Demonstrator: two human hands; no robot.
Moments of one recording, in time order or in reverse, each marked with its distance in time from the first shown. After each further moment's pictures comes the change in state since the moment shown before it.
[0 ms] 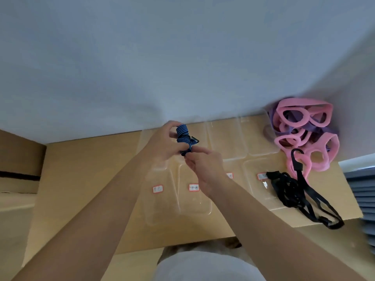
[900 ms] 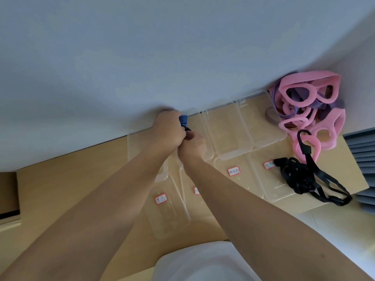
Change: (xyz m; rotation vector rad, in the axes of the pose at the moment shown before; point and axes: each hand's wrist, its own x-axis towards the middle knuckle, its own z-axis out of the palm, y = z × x) left_hand 0.114 -0.011 0.018 0.774 0.045 0.130; right_hand 0.111 0.011 0.058 -0.297 0.365 -0.178
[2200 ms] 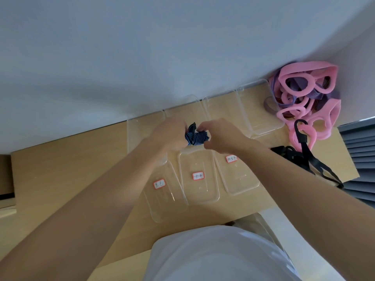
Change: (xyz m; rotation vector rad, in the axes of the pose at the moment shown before) left_hand -0.052 0.002 -0.007 0.044 -0.404 0.102; right_hand 0.016 -0.016 -0.106 -1.134 -0.441 -0.543
